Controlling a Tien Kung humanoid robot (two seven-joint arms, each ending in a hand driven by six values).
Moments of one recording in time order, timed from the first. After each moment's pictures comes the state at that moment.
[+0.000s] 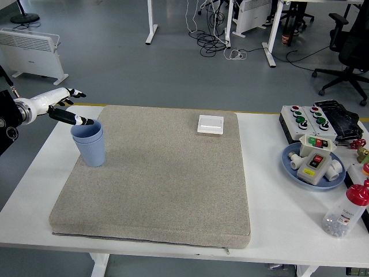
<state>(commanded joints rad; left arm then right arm) -1.06 0.60 -0.71 -0.75 1.46 -0.31 0.06 0.19 -0.13 1.01 0.18 -0.67 0.01 -0.25</state>
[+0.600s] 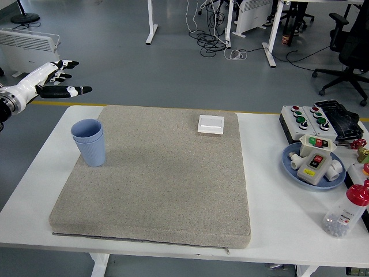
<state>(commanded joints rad) -0.92 0.65 -0.93 -0.85 1.10 -0.12 -0.04 0.19 -0.14 1.01 0.18 -0.65 0.00 -0.25</state>
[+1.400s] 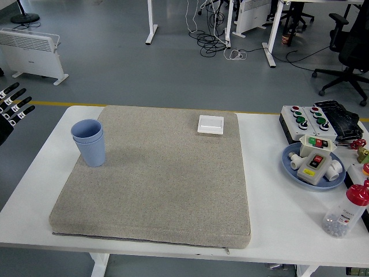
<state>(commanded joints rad) -0.43 0.62 -1.39 -1.08 0.10 -0.14 0.04 0.19 -0.14 1.02 0.18 -0.66 0.01 -0.24</state>
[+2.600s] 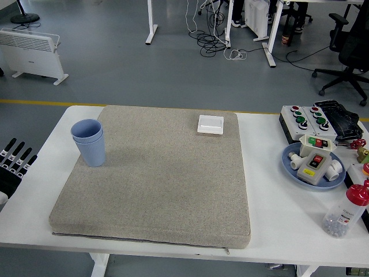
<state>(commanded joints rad) -0.24 0.47 -1.42 -1.02 0.00 -0.14 -0.03 0.18 -0.13 1.05 0.18 -0.71 0.00 -0.25</state>
